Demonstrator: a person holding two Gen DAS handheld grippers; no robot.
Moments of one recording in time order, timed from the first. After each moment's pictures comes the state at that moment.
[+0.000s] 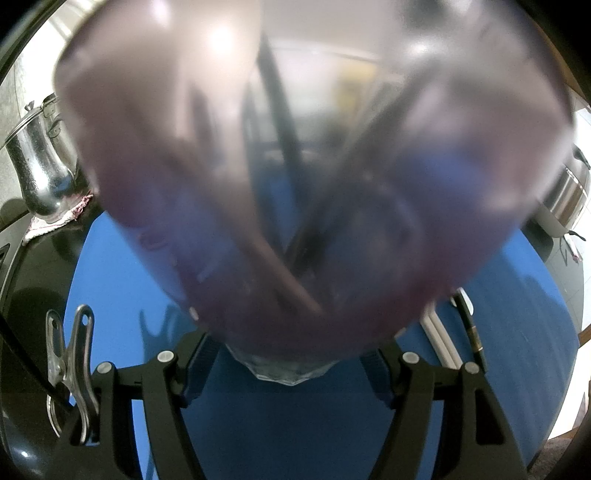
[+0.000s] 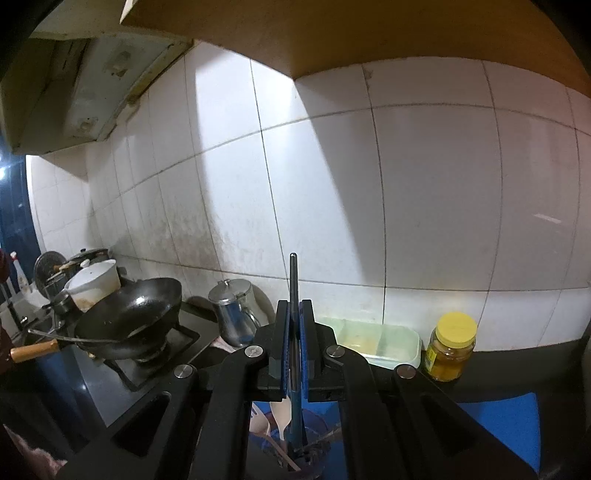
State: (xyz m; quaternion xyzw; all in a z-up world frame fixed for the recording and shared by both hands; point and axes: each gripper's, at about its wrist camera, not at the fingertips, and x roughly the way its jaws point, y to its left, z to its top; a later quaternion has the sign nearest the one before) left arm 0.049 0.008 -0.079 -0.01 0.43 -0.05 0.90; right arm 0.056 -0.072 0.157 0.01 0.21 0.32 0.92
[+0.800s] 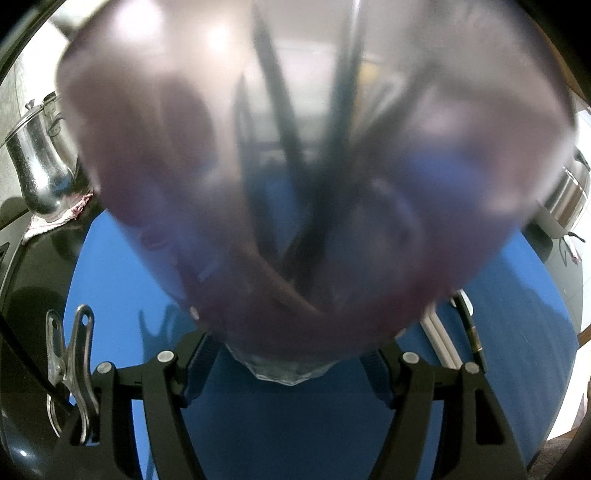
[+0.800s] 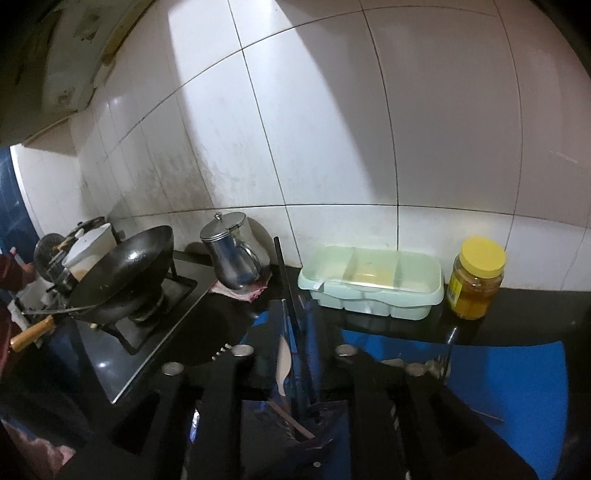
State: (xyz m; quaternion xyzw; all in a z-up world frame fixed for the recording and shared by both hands) left arm 0.049 0.007 -0.080 -0.01 0.43 -0.05 0.90; right arm 0.079 -0.058 0.097 0.02 0.33 0.33 0.89
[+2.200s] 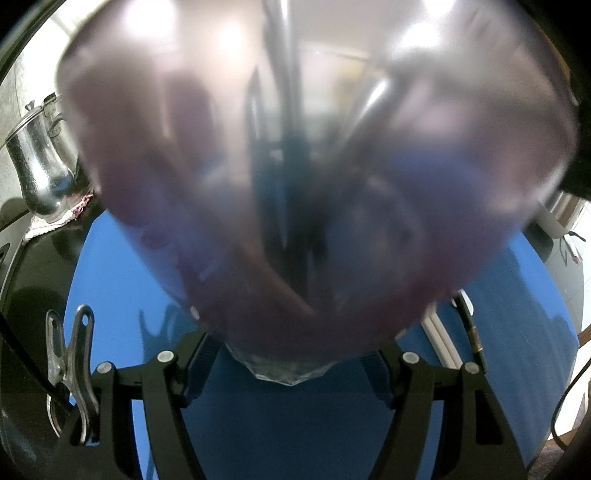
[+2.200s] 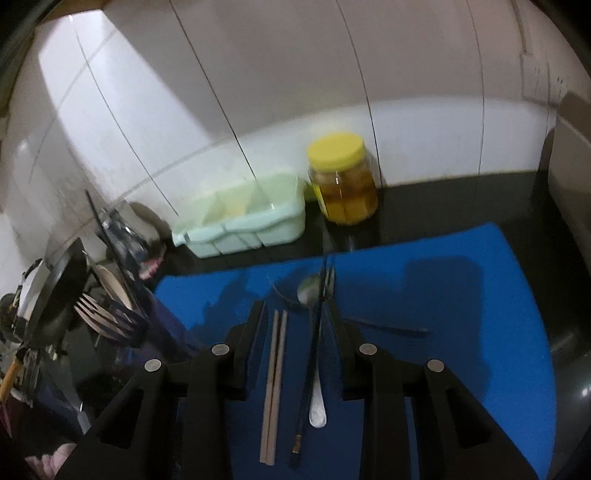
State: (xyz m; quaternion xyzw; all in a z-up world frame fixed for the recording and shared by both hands) left arm 0.049 0.005 -0.080 -0.01 0.43 -0.05 0.90; right arm 0.102 -0.176 0.014 0.09 0.44 0.17 0.88
